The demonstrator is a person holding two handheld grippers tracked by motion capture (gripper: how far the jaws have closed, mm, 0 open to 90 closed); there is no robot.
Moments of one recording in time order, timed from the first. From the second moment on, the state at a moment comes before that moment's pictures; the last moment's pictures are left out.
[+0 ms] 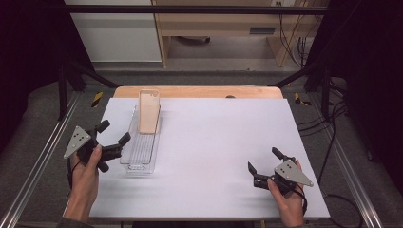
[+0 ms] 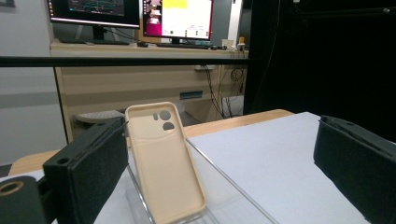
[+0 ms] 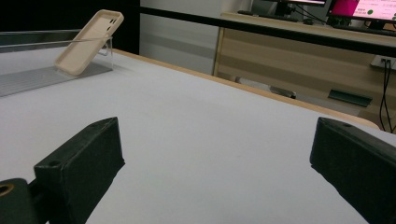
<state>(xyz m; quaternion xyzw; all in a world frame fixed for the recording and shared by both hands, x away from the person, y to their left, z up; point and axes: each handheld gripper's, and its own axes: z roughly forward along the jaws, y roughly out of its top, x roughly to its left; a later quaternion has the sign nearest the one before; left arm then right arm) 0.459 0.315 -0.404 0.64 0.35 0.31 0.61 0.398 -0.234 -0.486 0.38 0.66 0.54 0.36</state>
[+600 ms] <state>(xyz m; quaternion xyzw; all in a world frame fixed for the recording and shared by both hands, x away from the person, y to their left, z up) 0.443 0.332 -0.422 0.63 0.36 0.32 0.62 0.399 -0.235 -0.486 0.38 0.66 0.54 0.36</state>
